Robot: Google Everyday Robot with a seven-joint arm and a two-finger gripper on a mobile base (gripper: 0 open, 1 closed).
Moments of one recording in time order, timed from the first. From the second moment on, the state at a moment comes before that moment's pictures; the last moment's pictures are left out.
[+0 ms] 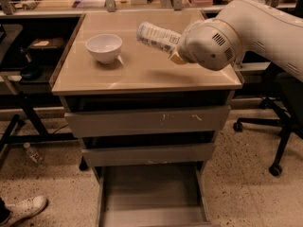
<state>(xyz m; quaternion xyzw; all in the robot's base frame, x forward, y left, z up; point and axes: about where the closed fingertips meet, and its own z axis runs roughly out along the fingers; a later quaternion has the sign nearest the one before) 0.689 -0.100 0.909 -0.46 0.74 -0.18 0.45</state>
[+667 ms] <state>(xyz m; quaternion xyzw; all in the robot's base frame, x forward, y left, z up) 0.695 -0.100 0.888 -0.47 0.75 -0.17 0.43</state>
